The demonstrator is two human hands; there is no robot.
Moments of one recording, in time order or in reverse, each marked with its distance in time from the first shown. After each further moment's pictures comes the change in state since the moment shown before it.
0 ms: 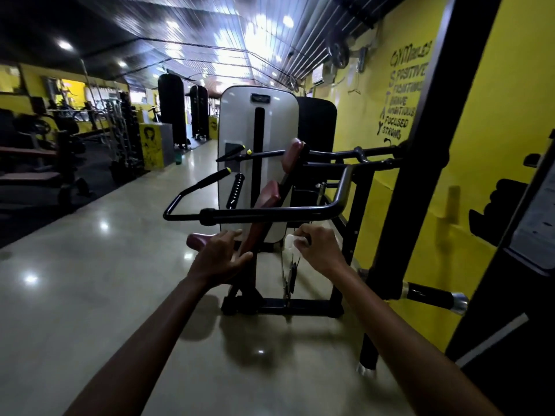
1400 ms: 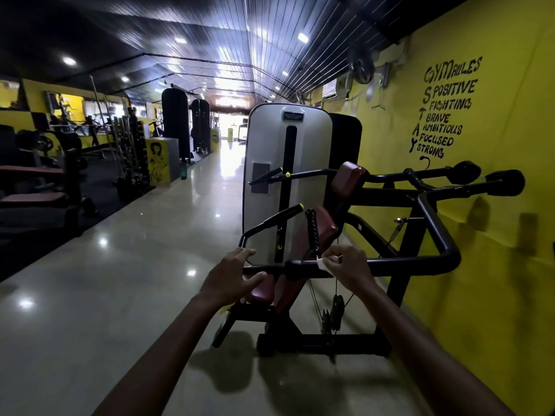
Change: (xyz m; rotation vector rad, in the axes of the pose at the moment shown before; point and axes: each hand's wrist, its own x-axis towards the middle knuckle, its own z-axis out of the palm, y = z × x) left_hand 0.125 -0.279 -0.110 0.013 -0.071 0.000; right_hand 0.193 -0.110 0.203 -0.043 0.069 0.147
